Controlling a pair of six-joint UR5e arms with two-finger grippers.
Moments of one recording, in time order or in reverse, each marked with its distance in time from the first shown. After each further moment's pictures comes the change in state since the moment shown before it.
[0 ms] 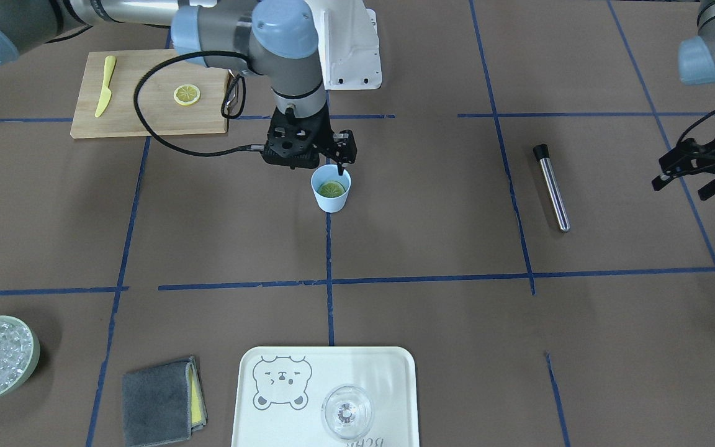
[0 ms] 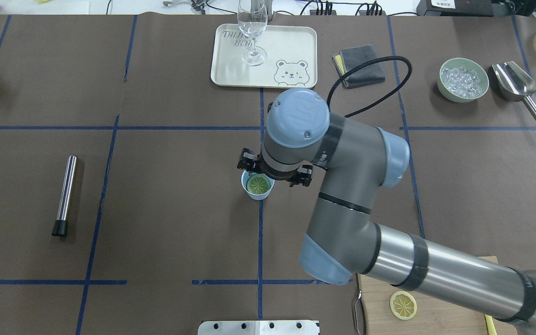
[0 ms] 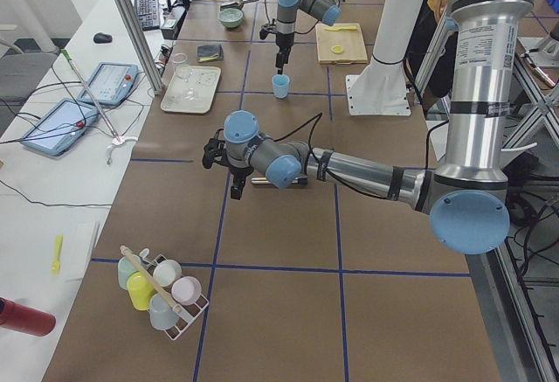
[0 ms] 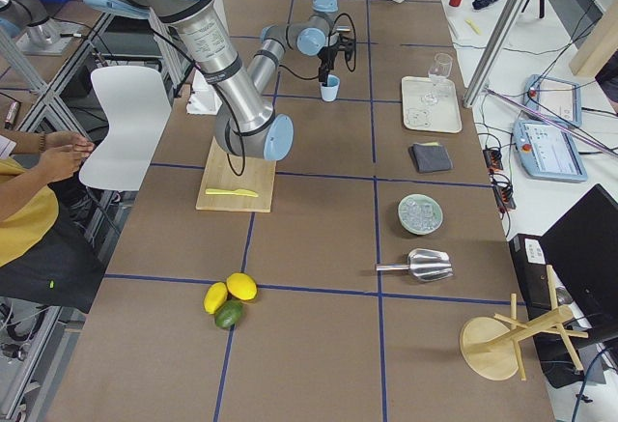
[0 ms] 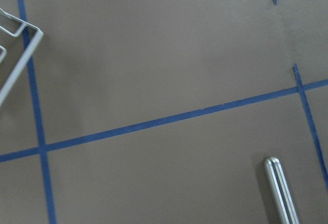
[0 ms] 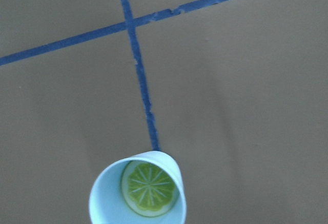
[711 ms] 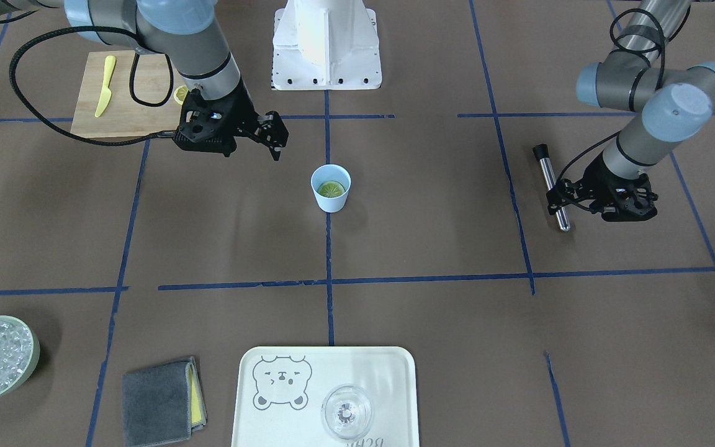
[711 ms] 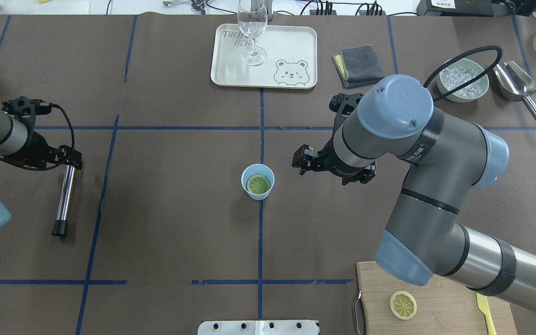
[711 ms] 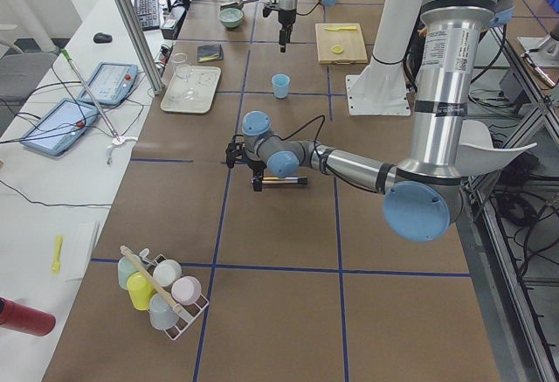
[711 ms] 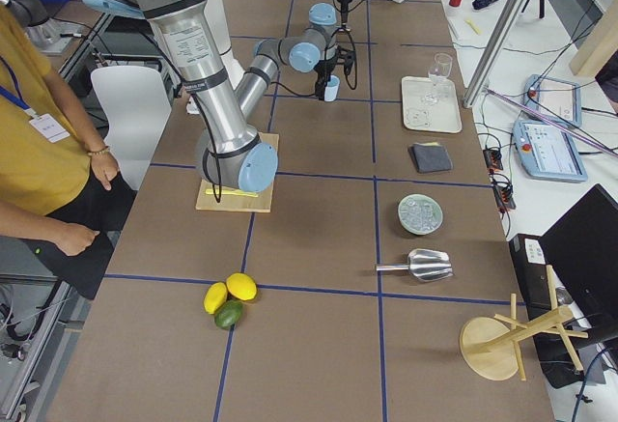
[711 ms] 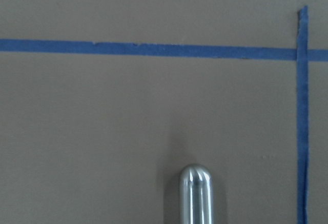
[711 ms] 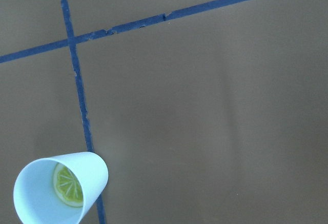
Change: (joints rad) left arm 0.321 -0.098 0.128 -0.043 0.227 -0.352; right arm 0.070 -0.188 0.184 0.000 0.066 -0.081
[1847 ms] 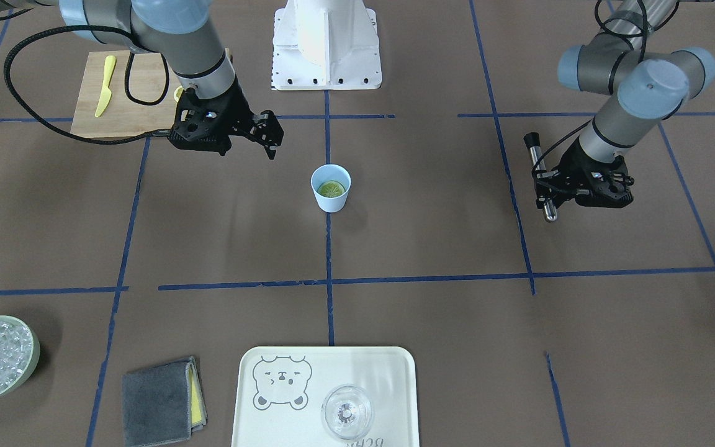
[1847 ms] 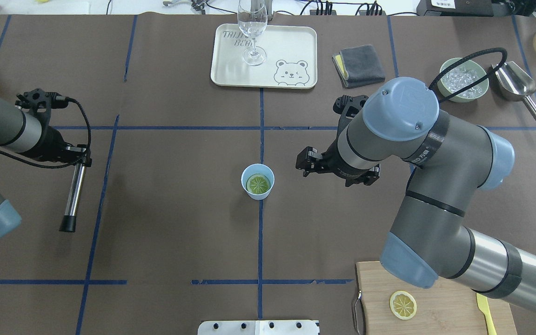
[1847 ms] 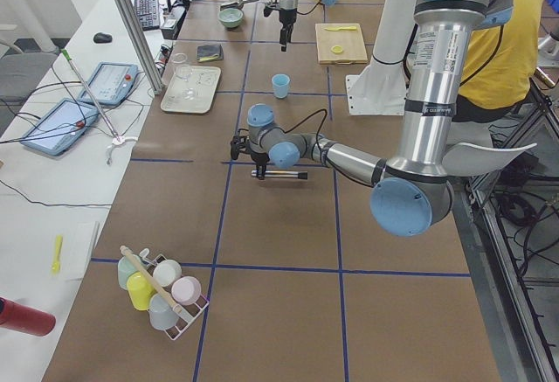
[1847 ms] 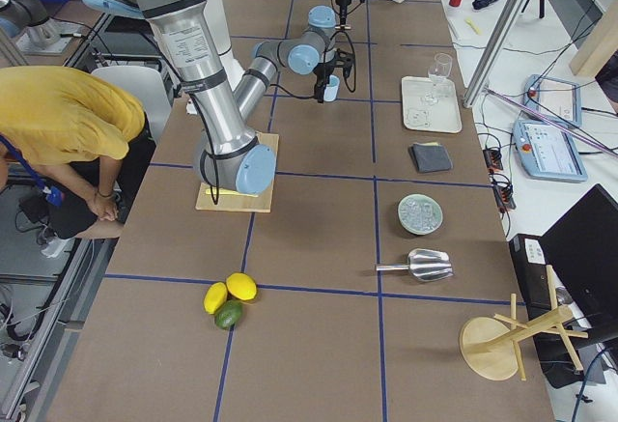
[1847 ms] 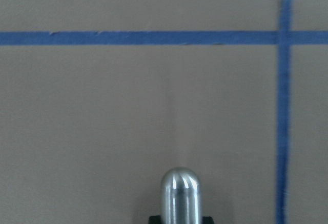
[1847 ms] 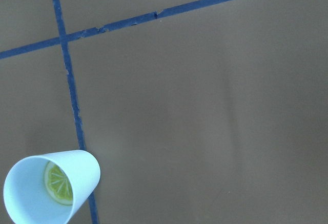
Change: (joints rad) left arm 0.023 -0.035 -0.166 0.066 0.015 0.002; right arm 0.000 -0.017 0.017 0.000 0.001 0.000
